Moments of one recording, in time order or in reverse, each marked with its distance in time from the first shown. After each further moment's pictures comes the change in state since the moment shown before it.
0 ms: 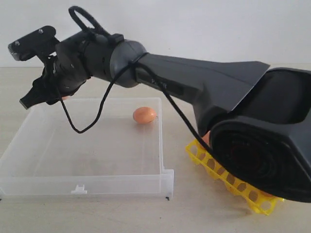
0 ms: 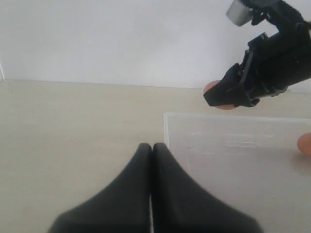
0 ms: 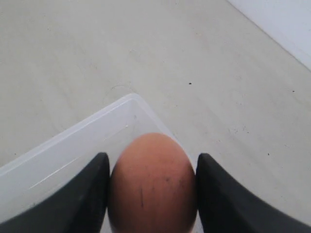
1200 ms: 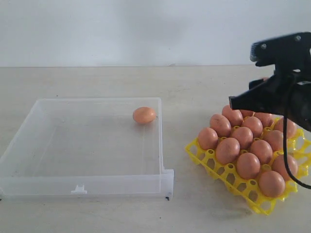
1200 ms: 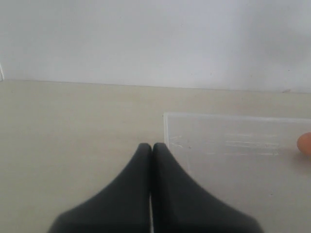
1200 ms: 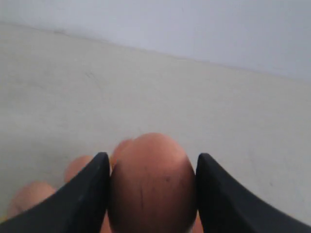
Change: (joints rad) left arm 0.000 0.000 0.000 0.000 0.000 0.000; right arm -0.414 -0.954 1.620 1.229 -1.115 -1.027
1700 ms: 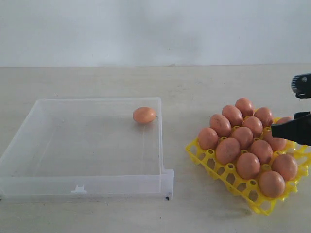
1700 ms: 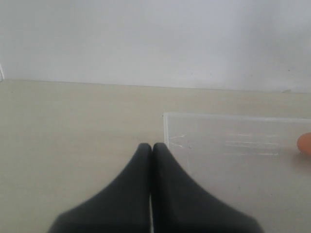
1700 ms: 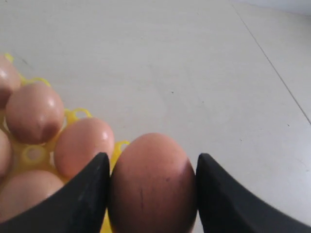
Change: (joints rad) left arm 0.000 0.000 0.000 0.000 0.000 0.000; right arm -0.061 -0.003 0.159 0.217 -0.179 -0.061
